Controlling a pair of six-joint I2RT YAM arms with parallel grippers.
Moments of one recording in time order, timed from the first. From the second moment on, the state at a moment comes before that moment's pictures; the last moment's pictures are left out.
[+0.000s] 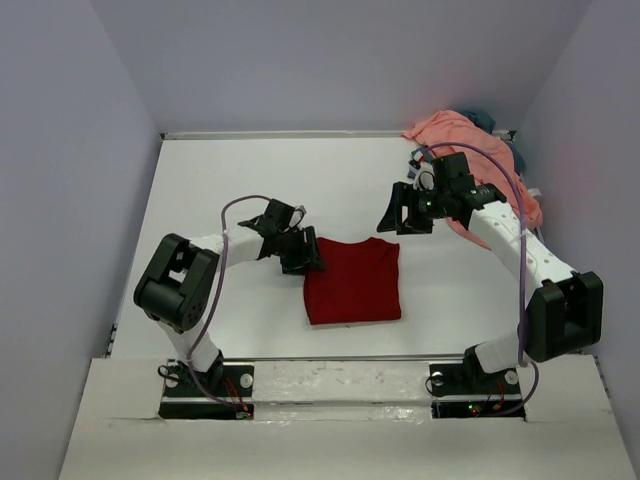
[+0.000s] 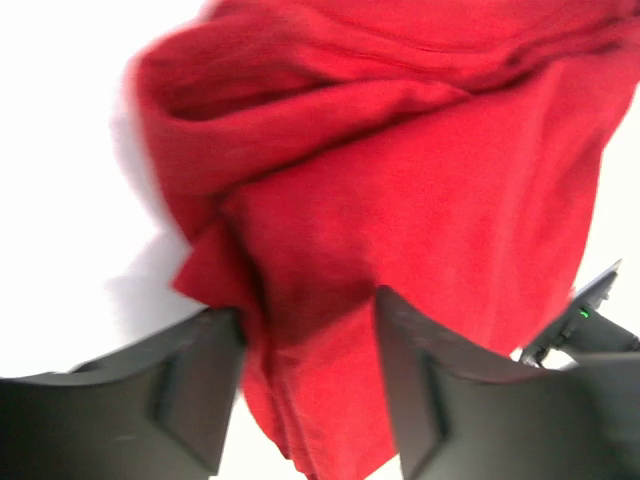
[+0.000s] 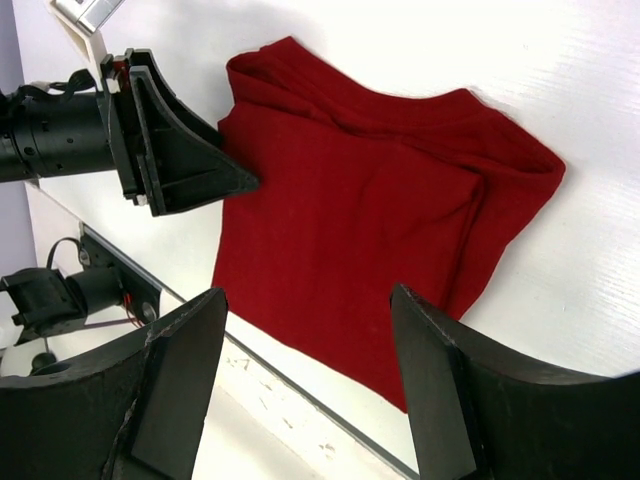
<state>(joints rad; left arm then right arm) -0.49 1.70 0.90 -0.22 0.40 -0.63 0.28 1.45 1.23 -0.67 -0.52 0.36</state>
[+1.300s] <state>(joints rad) -0.30 2.09 1.53 -0.58 0.18 -0.53 0.28 1.45 1.23 -0.67 -0.49 0.36</state>
